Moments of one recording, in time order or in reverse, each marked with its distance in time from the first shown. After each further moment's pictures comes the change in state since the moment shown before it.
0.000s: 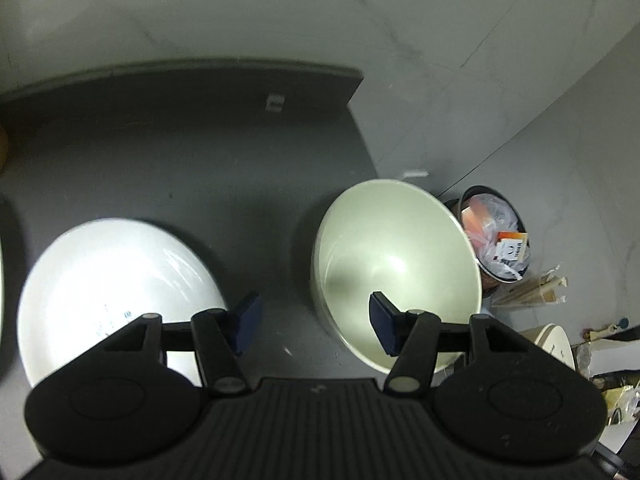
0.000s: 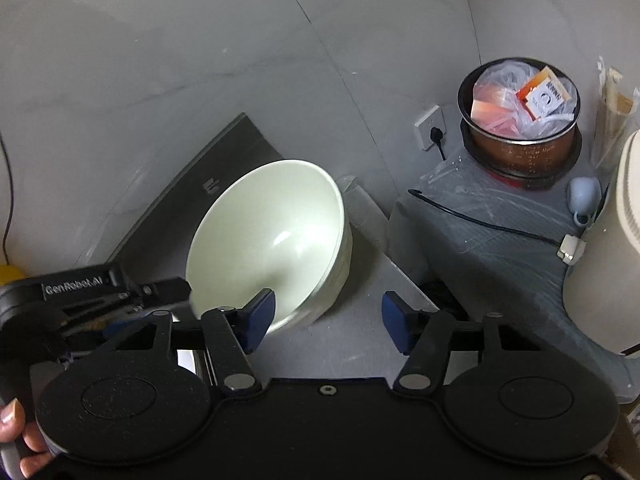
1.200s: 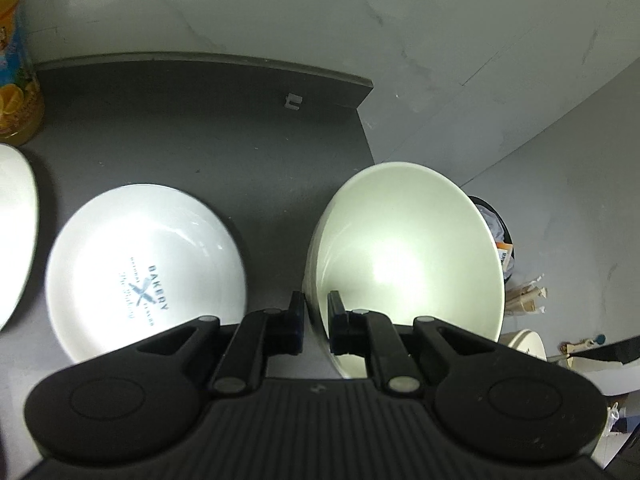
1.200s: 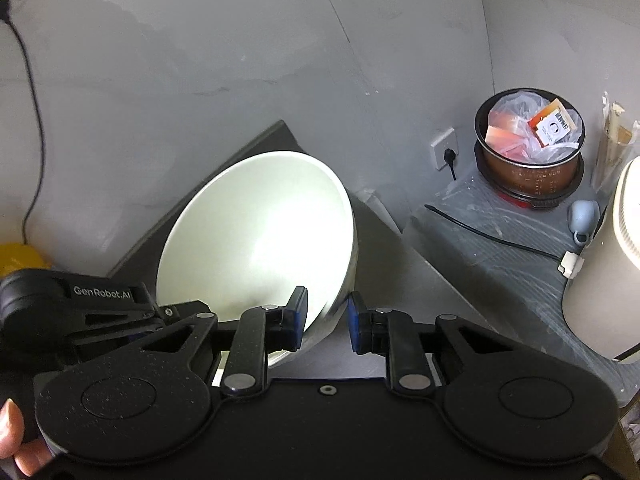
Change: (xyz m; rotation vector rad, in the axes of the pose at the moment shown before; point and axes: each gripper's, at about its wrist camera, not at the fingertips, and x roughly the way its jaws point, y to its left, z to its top) left arm -0.049 0.011 -0.017 -0.086 -0.011 -0.033; right arm -0.046 0.049 -0.017 -0.075 -0.066 -0.004
